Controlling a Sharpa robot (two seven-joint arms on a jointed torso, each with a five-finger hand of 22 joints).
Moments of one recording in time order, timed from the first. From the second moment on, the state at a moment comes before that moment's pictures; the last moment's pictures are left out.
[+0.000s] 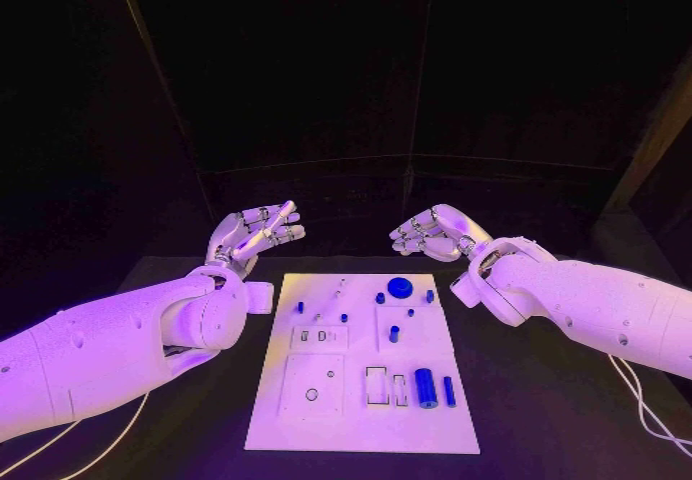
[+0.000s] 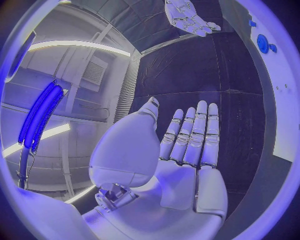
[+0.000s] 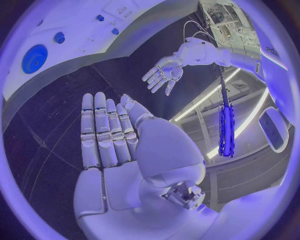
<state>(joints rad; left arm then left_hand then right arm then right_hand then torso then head) 1.18 -0.80 -0.05 1.46 0.10 -0.46 0.61 1.31 0.00 0.02 0.25 0.12 0.87 0.22 0.09 0.07 0.90 0.20 0.10 0.06 0.96 0.16 0.17 0.10 0.17 0.79 0.27 0.24 0.11 1.23 -0.72 -0.06 1.29 -0.84 -0.42 0.32 1.33 0.12 0.12 -0.28 0.22 0.99 0.20 0.10 0.07 1.13 0.14 0.10 0.06 1.19 0.09 0.17 0.08 0.17 0.94 0.19 0.37 0.18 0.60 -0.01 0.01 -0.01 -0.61</state>
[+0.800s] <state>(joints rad) 1.18 -0.90 -0.05 1.63 0.08 -0.43 0.60 1.35 0.01 0.02 0.21 0.12 0.94 0.24 0.09 0.06 0.98 0.19 0.10 0.06 1.07 0.14 0.17 0.12 0.17 0.92 0.25 0.25 0.10 1.27 -0.66 -0.06 1.30 -1.45 -0.28 -0.02 1.30 0.02 0.16 -0.28 0.14 1.04 0.16 0.07 0.07 1.20 0.09 0.07 0.07 1.46 0.00 0.43 0.29 0.17 1.03 0.11 0.77 0.41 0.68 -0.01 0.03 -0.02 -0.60</state>
